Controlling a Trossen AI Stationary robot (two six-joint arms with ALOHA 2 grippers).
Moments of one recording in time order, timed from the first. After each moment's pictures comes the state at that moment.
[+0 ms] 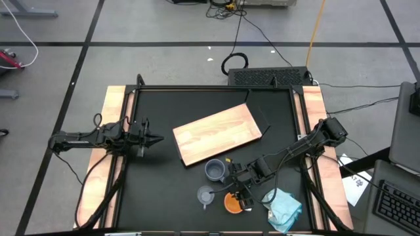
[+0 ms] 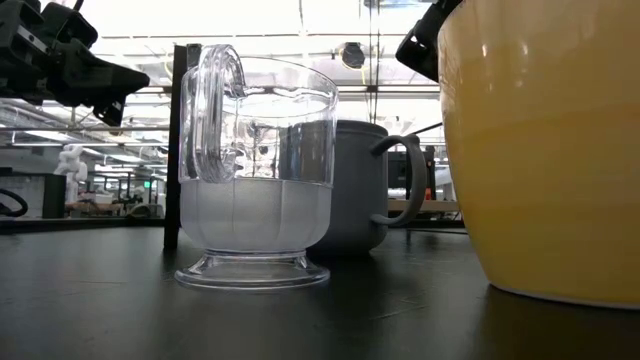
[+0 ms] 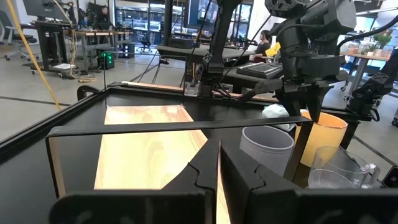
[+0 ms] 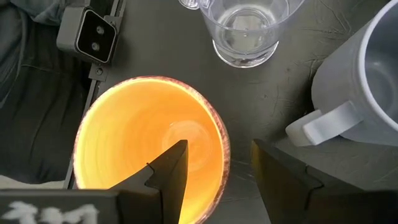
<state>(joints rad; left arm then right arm) 0.00 0.00 0.05 -0.05 0.00 -0.11 0.45 1.77 1.30 -0.59 -0.11 0.29</state>
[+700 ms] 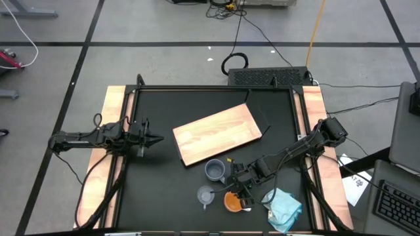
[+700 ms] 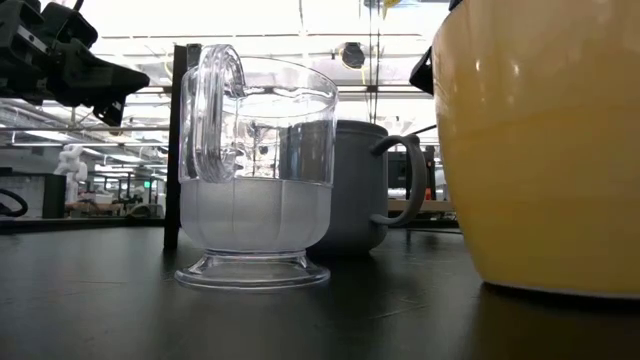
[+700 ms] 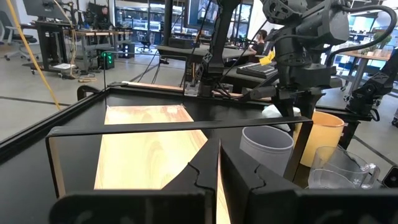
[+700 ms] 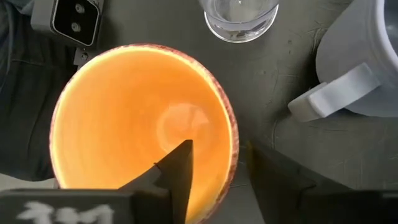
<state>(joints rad) 0.00 0.00 0.05 -0.05 0.00 -0.11 0.45 1.77 1.25 -0.58 -0.11 0.33</state>
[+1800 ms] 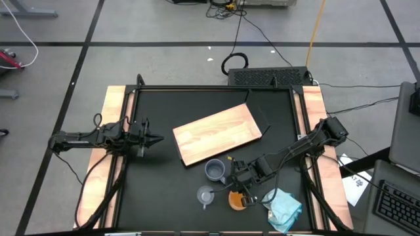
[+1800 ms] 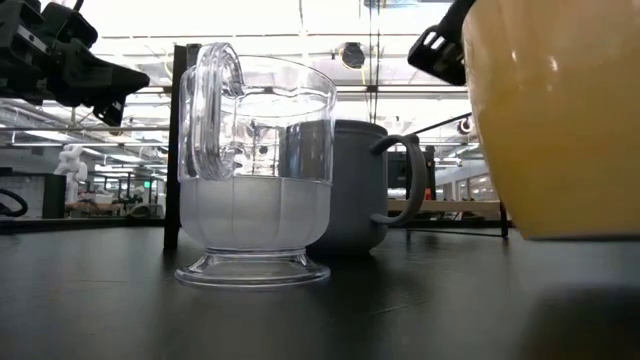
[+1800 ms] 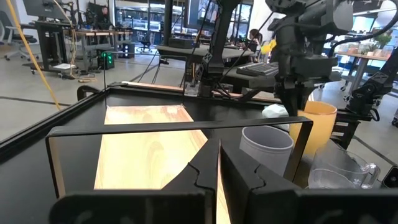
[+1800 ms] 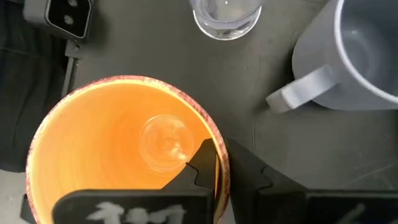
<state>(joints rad) 0.00 0.00 0.05 -0.05 0.00 -0.11 0.45 1.75 1.33 -0.72 -0.07 0.29</state>
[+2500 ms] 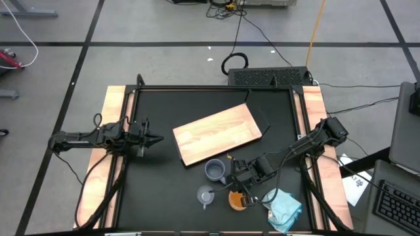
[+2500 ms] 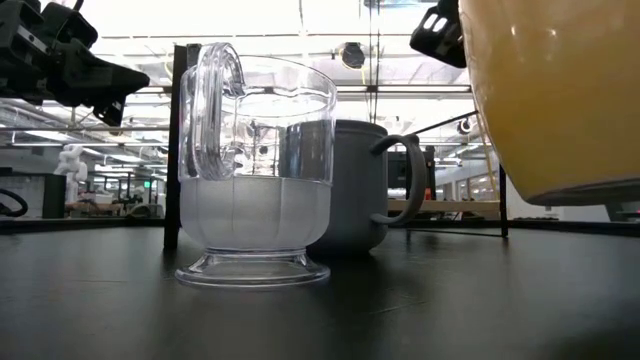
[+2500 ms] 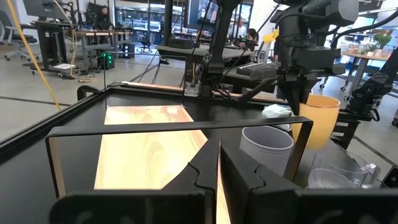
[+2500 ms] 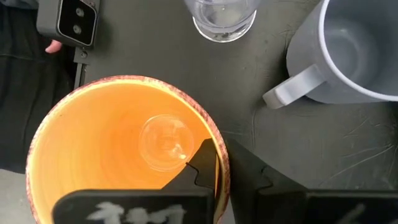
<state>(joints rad) 0.00 0.00 0.05 -0.05 0.00 -0.11 0.45 1.75 1.39 -0.80 -0.07 0.33</state>
